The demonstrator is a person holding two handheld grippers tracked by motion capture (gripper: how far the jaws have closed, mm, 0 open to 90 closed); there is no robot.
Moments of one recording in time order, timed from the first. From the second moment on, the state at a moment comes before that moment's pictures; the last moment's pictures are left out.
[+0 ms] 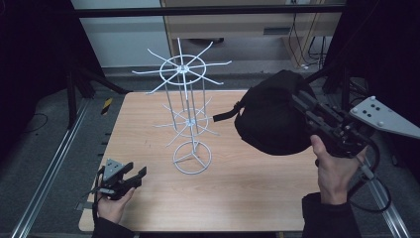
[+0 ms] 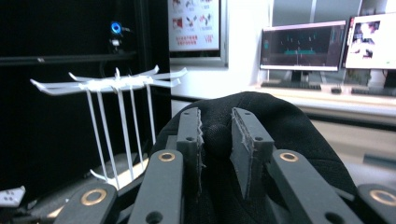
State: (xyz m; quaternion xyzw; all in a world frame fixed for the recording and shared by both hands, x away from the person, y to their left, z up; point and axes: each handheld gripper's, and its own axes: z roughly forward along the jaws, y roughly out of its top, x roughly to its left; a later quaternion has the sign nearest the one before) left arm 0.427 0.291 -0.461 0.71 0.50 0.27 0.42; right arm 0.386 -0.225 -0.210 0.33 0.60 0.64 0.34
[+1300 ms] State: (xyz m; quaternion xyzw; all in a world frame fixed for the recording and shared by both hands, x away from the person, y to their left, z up) left arm 0.428 0.289 -0.462 0.72 0.49 0.27 0.41; right arm 0.380 -0.200 -0.118 0.28 0.55 0.69 0.37
